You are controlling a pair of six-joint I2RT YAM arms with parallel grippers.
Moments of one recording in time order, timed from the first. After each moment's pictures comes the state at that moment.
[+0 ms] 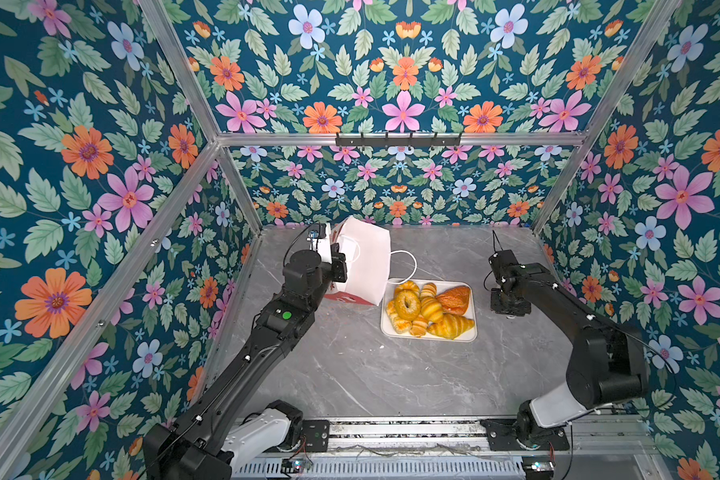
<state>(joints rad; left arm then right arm) -0.49 1.06 1.00 -0.11 -0.19 -0.18 0.12 1.60 1.16 -0.98 0.32 0.34</state>
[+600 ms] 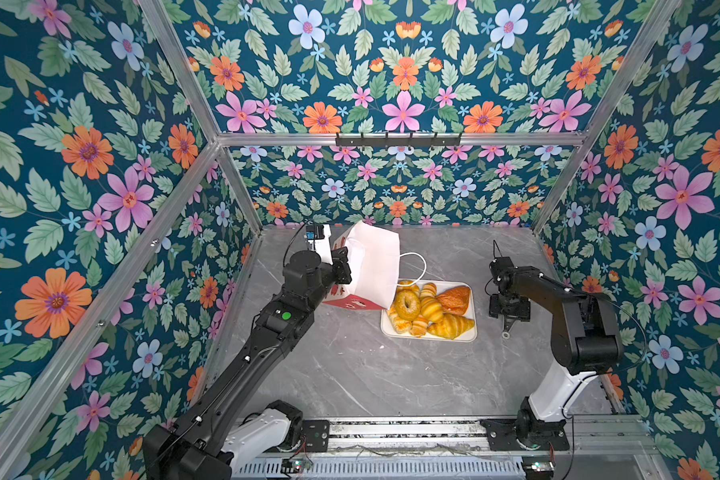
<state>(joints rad) -0.49 1.06 0.99 -0.13 -0.07 -0.38 0.04 1.76 1.13 -0.84 0.33 0.36</state>
